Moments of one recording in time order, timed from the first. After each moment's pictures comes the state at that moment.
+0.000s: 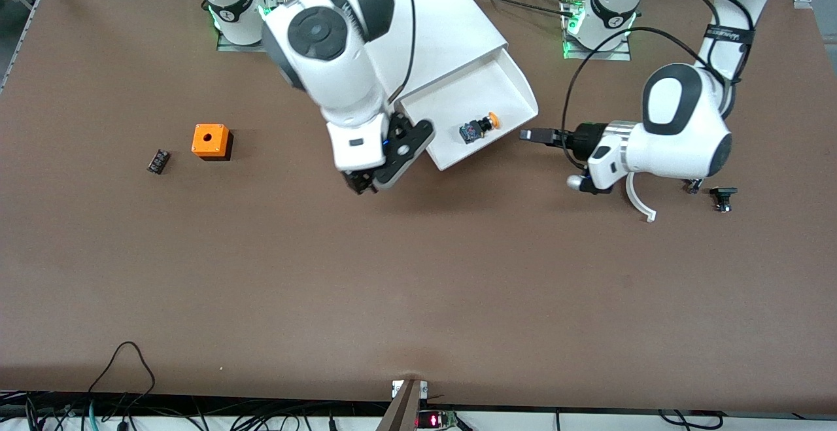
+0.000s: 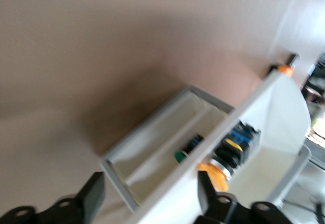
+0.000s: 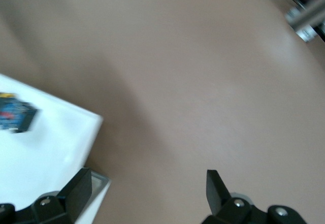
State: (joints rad) left arm 0.19 0.24 -0.37 -1.99 -0.67 1.85 0.09; right arm 0.69 0.54 0.03 -1.21 0.04 1.93 -0.27
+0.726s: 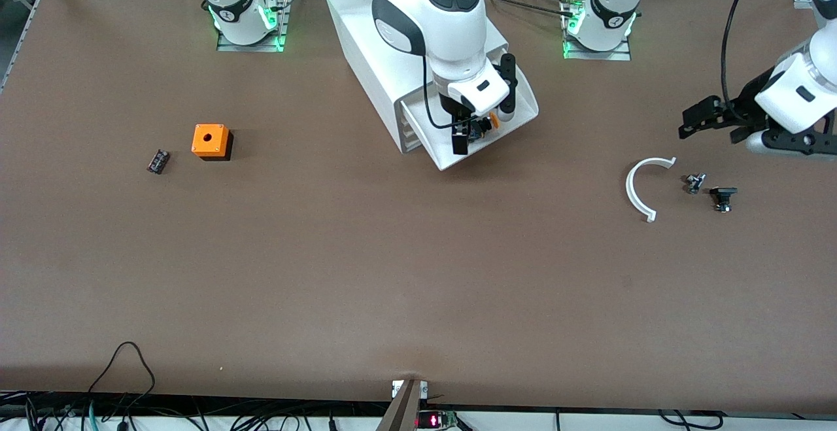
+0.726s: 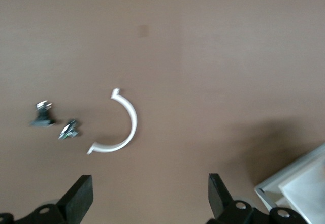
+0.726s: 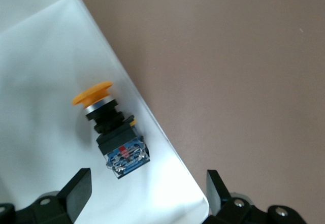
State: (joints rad) left arm 0.17 -0.03 -0.19 -1.73 -0.04 1.65 -0.02; right arm 0.89 0.69 0.03 -1.10 -0.03 1.94 -0.68
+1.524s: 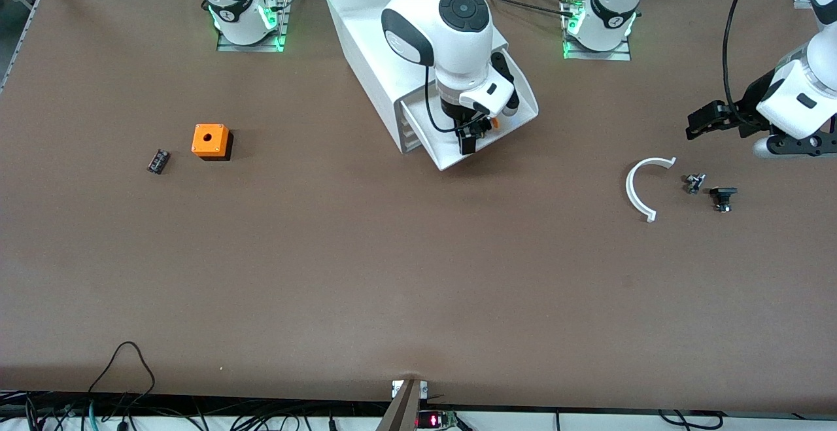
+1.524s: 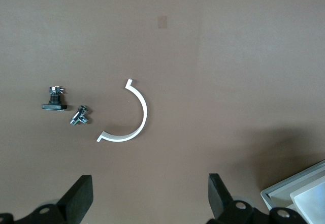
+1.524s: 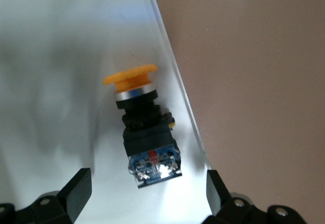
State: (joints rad) left arm 0.16 -0.01 -0.17 -1.73 -0.02 1.64 -0.07; right arm 0.91 0.73 0.04 -1.10 -0.03 1.90 -0.85
